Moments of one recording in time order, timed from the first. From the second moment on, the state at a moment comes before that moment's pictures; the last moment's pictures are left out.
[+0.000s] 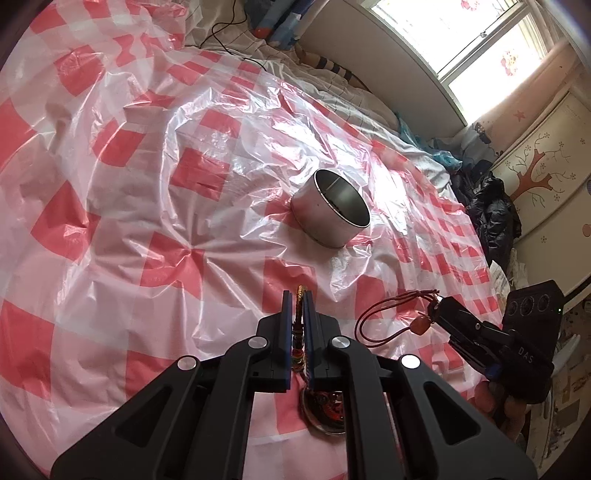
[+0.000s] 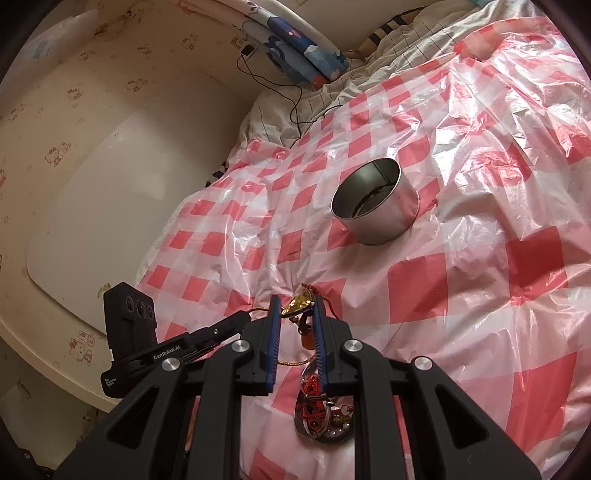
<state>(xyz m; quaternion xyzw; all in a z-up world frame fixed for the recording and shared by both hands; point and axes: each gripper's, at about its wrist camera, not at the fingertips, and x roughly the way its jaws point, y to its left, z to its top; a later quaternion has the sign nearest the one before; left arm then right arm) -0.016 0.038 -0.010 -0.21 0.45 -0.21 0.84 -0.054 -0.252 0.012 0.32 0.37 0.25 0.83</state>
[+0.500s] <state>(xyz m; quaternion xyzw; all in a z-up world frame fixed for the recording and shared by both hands) -0.003 0.004 0.024 -0.21 0.39 -0.25 0.86 -0.035 -0.271 0.021 0.34 0.34 0.22 0.85</state>
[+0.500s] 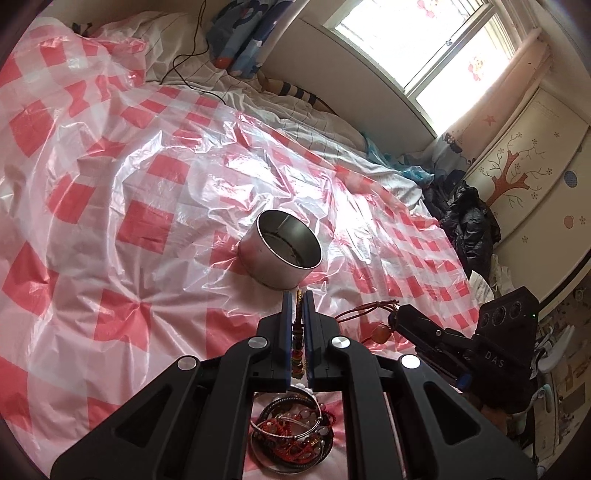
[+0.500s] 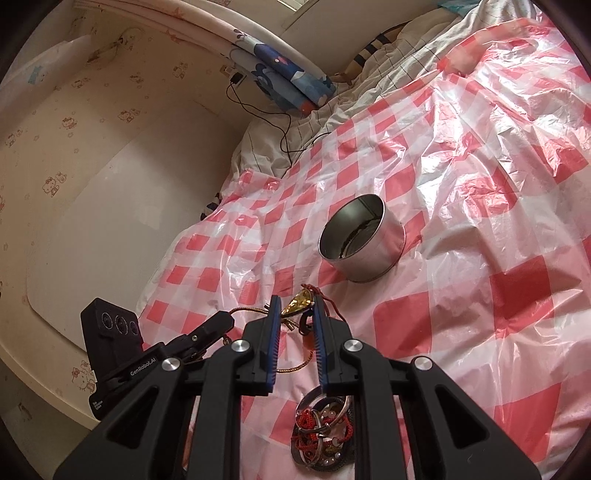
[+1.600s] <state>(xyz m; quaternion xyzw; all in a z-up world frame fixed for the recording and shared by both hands) 0.114 -0.072 0.011 -0.17 0.39 -0.25 0.87 0.065 -0.257 0.031 0.29 0.30 0.20 0.88</state>
